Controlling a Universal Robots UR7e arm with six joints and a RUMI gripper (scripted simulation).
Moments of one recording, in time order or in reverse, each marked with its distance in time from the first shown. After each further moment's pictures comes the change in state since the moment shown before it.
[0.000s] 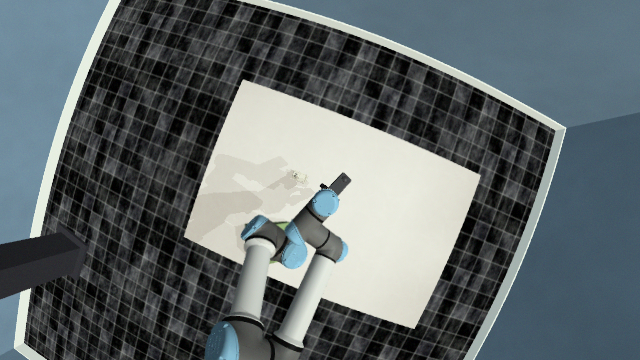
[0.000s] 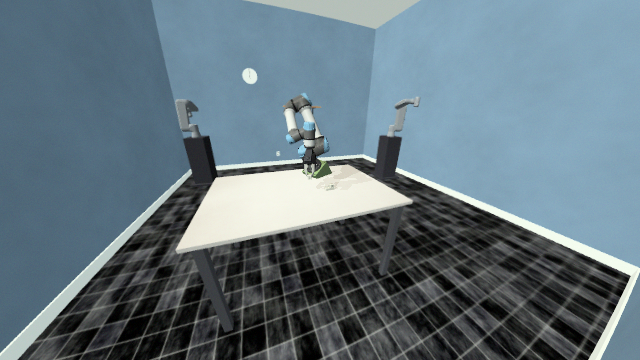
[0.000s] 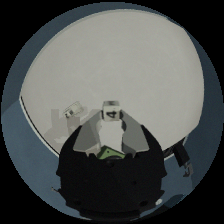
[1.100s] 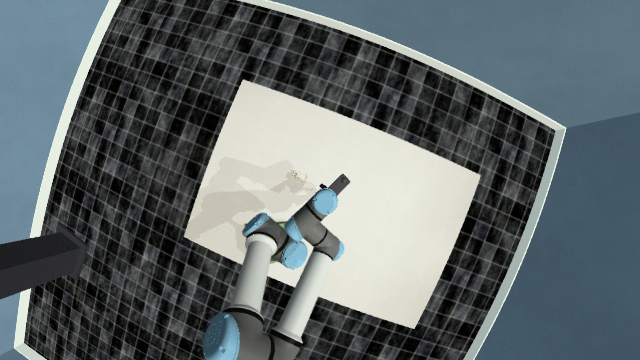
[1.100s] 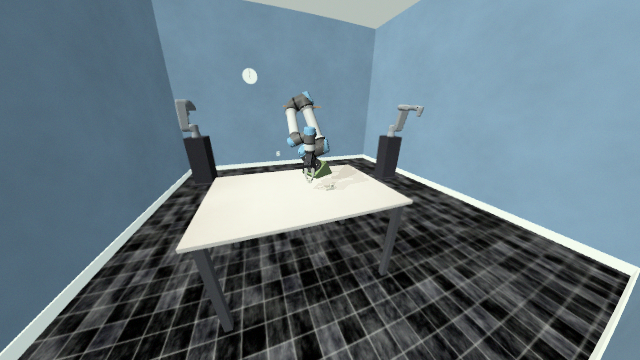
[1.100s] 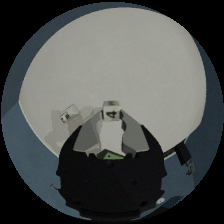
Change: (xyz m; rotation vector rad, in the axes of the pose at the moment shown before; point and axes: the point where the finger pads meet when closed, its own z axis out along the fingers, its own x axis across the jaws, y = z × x) arm 0.001 0.005 0.030 -0.012 0.005 0.026
